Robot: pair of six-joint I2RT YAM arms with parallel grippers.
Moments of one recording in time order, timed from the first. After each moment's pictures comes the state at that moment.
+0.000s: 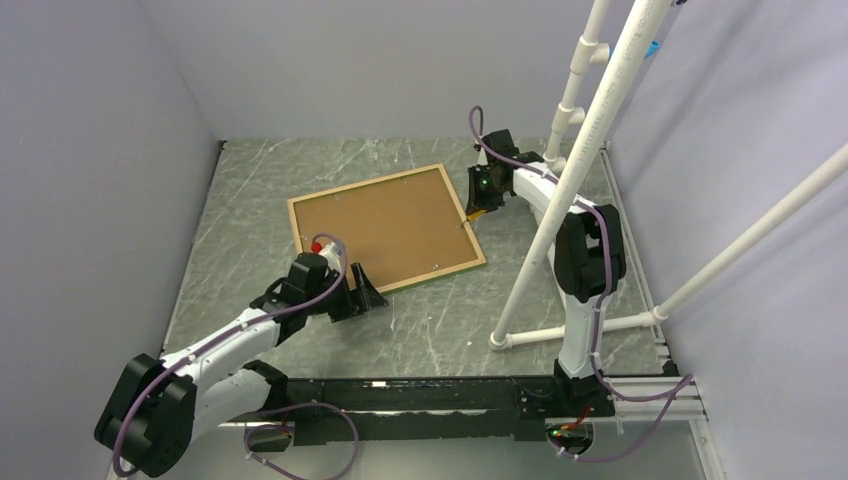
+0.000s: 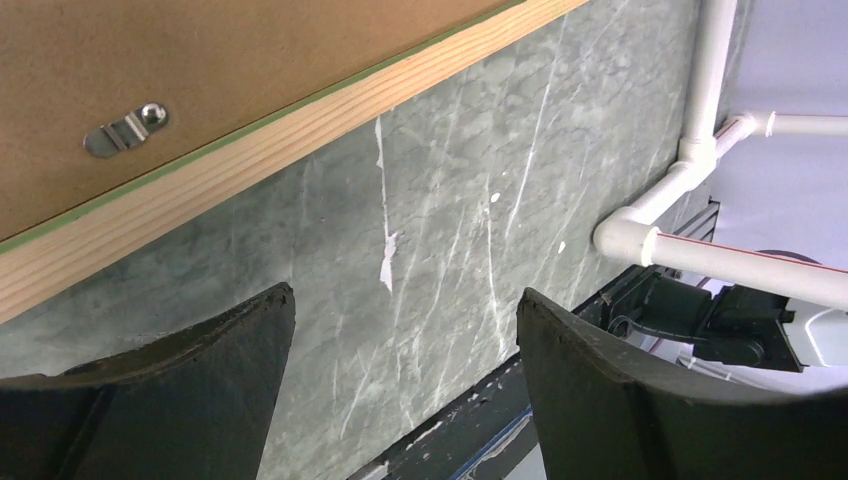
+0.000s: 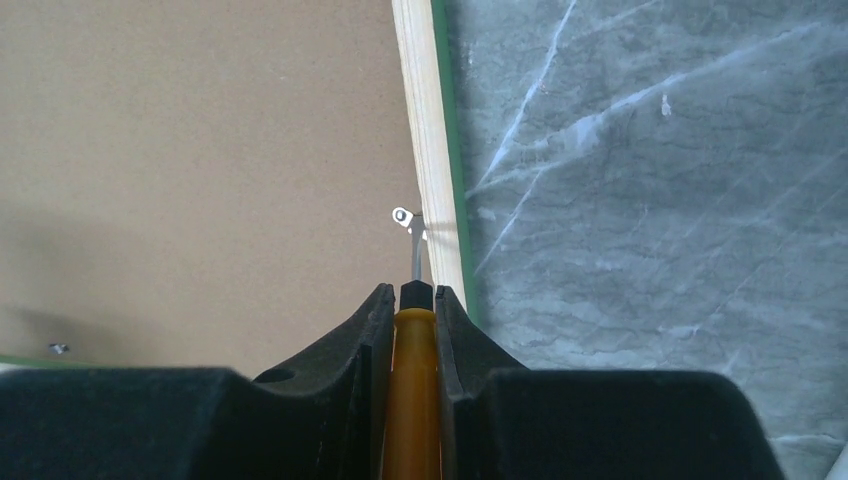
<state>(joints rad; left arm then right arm) -0.49 1.02 0.37 -0.06 0.34 -0.81 0.30 2.01 1.62 -0.66 -0.20 0.26</state>
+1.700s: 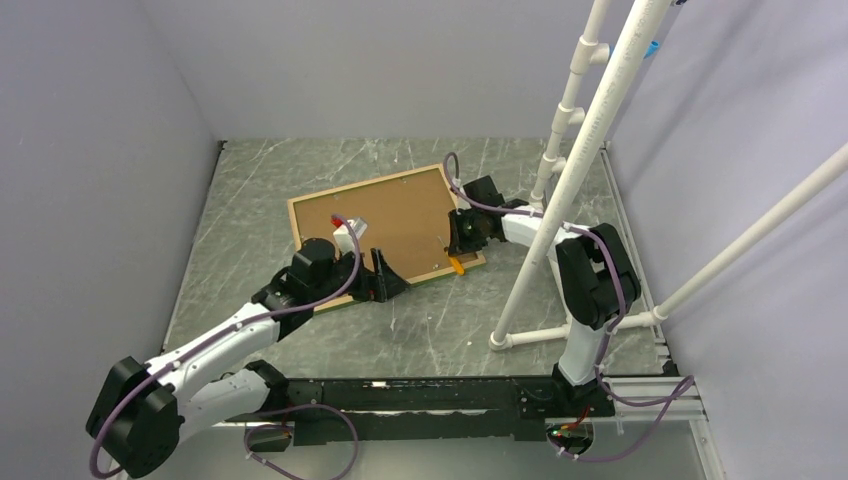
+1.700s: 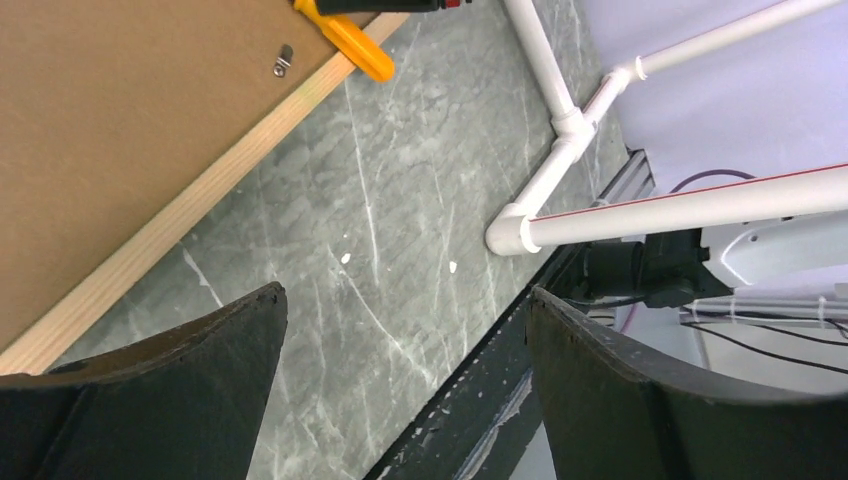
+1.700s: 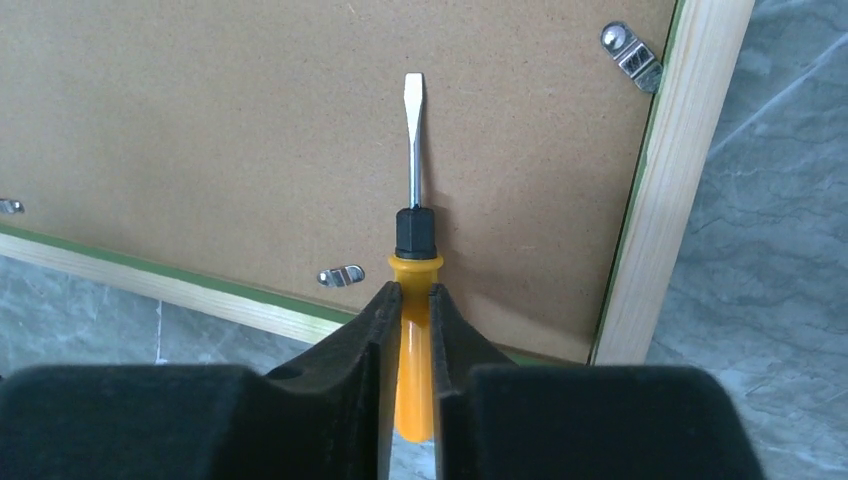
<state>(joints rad) -0.62 1.02 0.52 0.08 0.37 -0.69 0.45 1.83 1.18 -0.37 -0.25 0.25</state>
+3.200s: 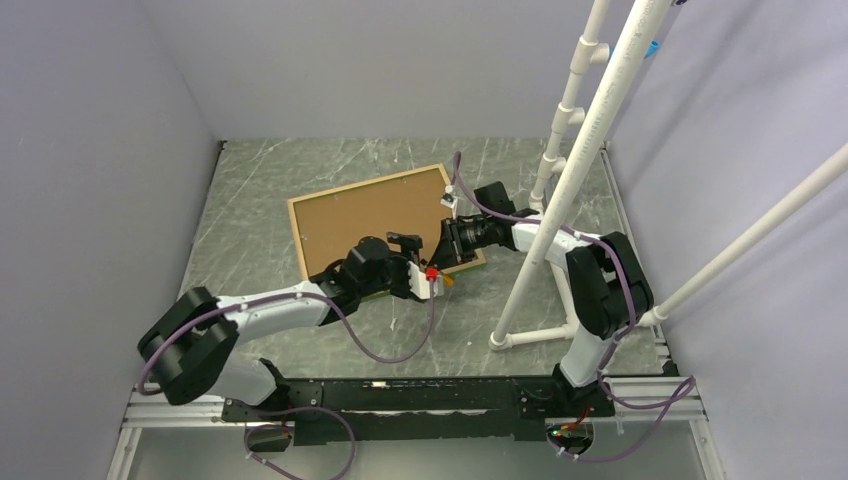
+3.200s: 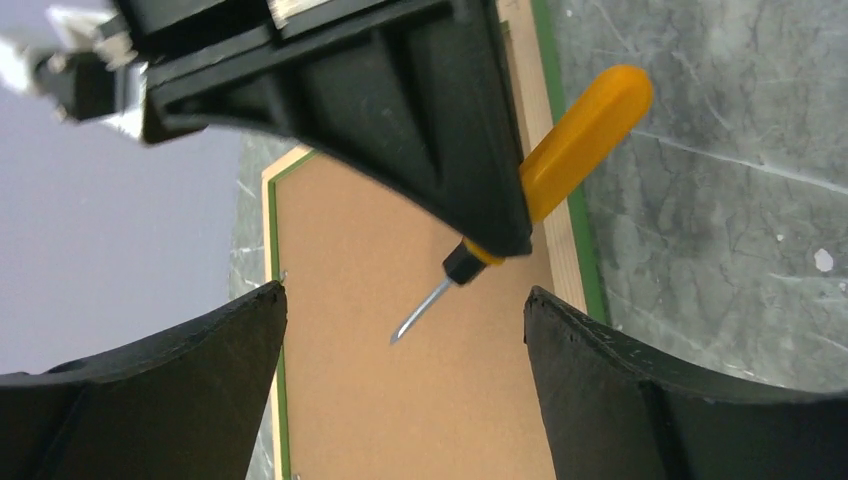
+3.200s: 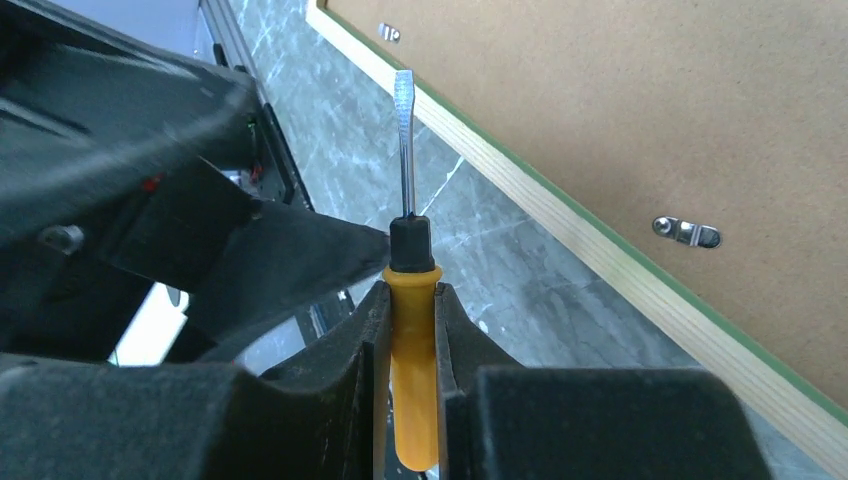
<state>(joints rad) -0.83 1.34 0.64 0.33 0.12 0.91 0.43 1.74 1.06 -0.24 -0.92 0.25</state>
